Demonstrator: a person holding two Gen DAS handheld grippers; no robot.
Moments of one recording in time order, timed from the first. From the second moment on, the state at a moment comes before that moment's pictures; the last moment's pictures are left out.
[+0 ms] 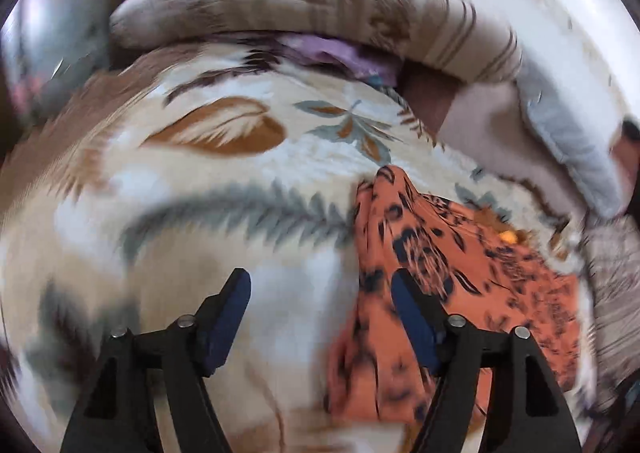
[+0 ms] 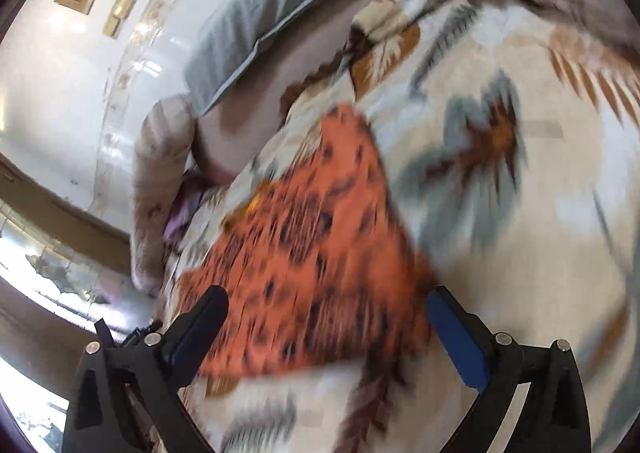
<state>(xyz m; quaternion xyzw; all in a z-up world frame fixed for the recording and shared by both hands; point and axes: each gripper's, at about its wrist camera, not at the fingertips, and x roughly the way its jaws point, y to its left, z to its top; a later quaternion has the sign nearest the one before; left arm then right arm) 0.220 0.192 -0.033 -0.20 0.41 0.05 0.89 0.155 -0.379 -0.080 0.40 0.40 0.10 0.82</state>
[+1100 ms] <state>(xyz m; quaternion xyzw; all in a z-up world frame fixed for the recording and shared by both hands) 0.218 0.141 -0.037 -0.26 0.43 0.04 0.86 0.222 -0.370 -0.086 0.47 0.38 0.05 0.80</state>
